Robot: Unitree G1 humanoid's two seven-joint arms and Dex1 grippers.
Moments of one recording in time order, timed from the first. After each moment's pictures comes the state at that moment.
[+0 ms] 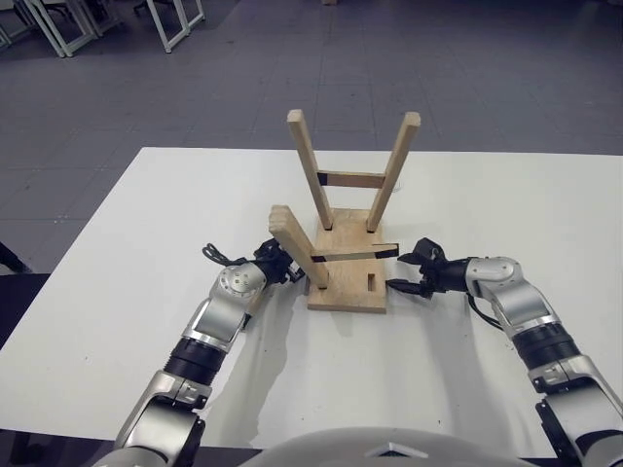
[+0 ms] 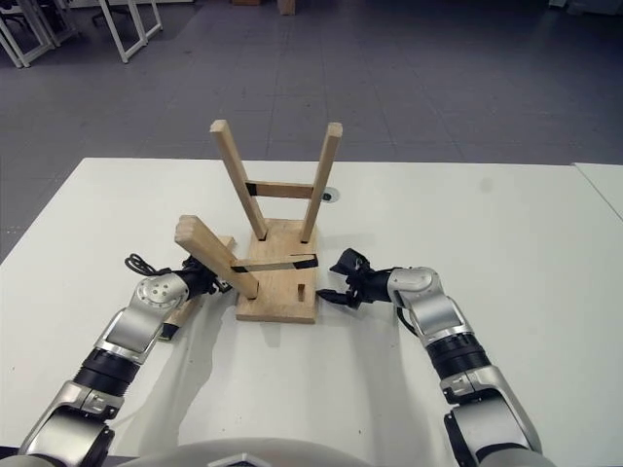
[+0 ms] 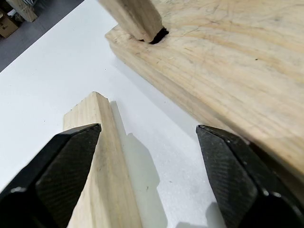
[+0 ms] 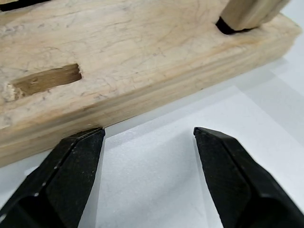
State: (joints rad) left arm -0.27 0.39 -0.27 0.14 0.08 0.37 -0.45; right arm -0.37 -0.49 0.29 0.28 0.09 0.30 0.93
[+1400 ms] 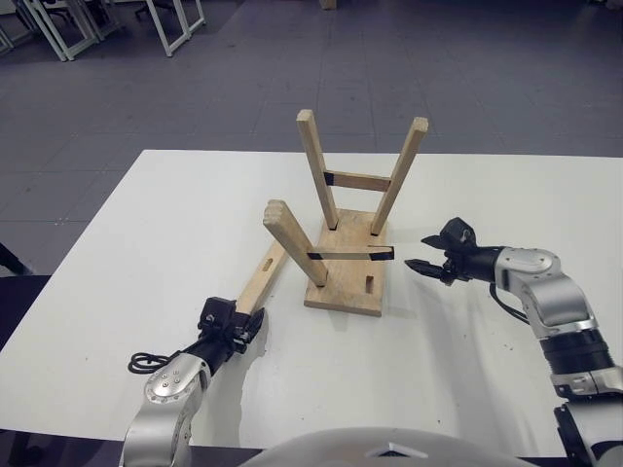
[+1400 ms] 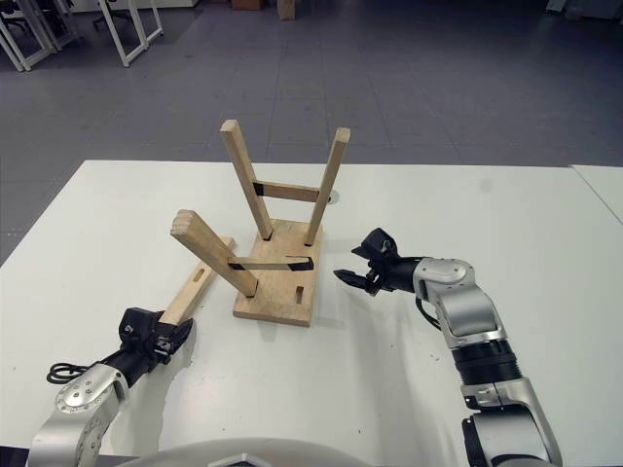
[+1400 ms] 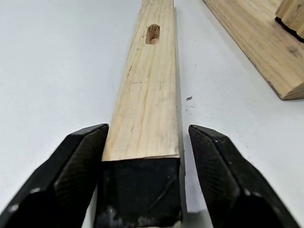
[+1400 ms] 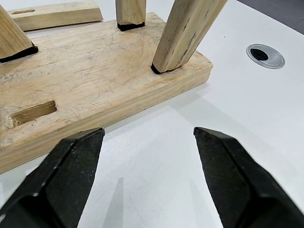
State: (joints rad) left arm 0.42 0.31 0.11 -0.41 -0.16 0.47 -0.37; right arm -0.32 -0.56 0.13 0.07 0.16 0.50 0.87
